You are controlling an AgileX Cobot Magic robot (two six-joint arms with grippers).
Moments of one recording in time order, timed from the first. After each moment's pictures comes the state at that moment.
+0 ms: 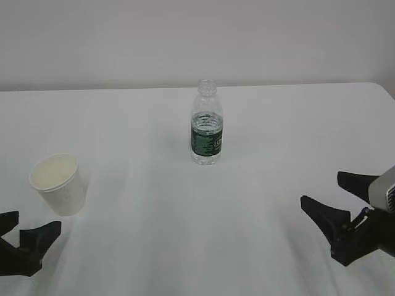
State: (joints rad) left arm -0.29 1.78 -0.05 0.01 -1.15 -0.07; right arm 0.10 1.66 -0.12 -0.39 -1.14 -0.10
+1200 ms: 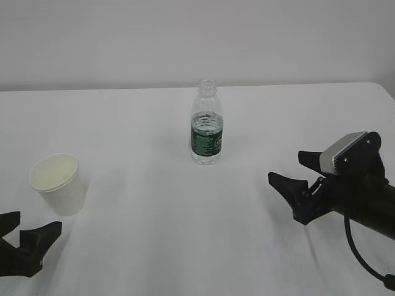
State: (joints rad) left arm -0.29 1.78 -0.05 0.01 -1.15 -0.07; right arm 0.10 1.93 -0.42 -0.49 -1.14 -0.06
